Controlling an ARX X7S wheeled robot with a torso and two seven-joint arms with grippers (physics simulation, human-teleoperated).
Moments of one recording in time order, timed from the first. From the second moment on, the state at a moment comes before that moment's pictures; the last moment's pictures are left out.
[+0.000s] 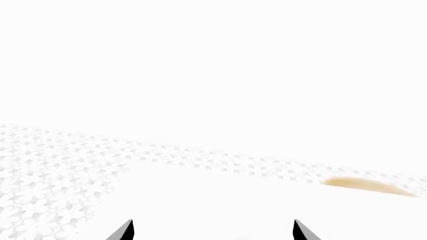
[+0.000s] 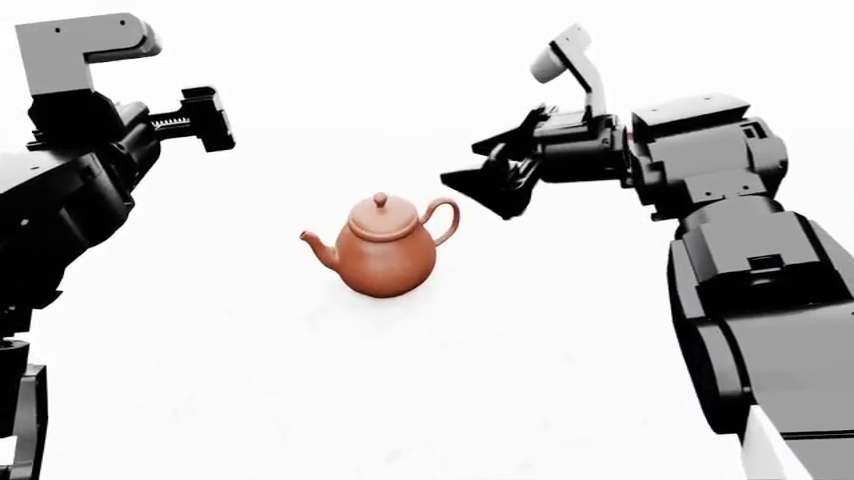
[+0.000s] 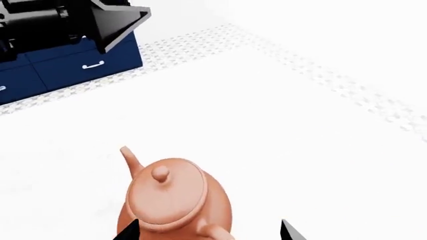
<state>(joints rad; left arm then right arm) -1.15 -0.51 0.25 -0.30 -0.75 -0.81 -0.29 1.58 0.12 -0.32 1.31 0.02 0.45 -1.26</state>
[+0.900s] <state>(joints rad) -1.15 -0.51 0.25 -0.31 -0.76 -0.81 -0.29 1.53 0.13 -0.36 1.31 0.00 0.40 -1.38</state>
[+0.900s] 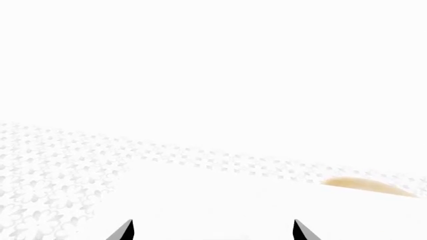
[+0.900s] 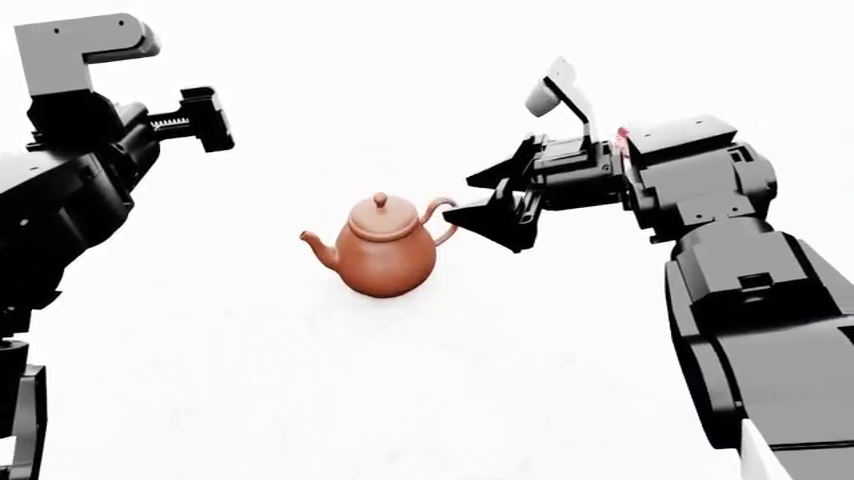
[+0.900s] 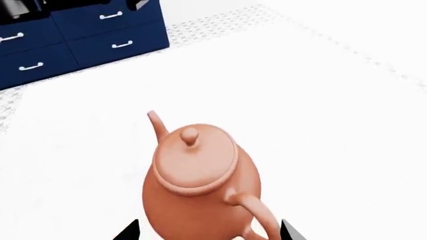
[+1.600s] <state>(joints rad) -1.15 -0.51 0.25 -0.30 -0.76 -0.80 -0.30 1.48 0.13 -0.40 1.31 0.00 0.37 -1.28</state>
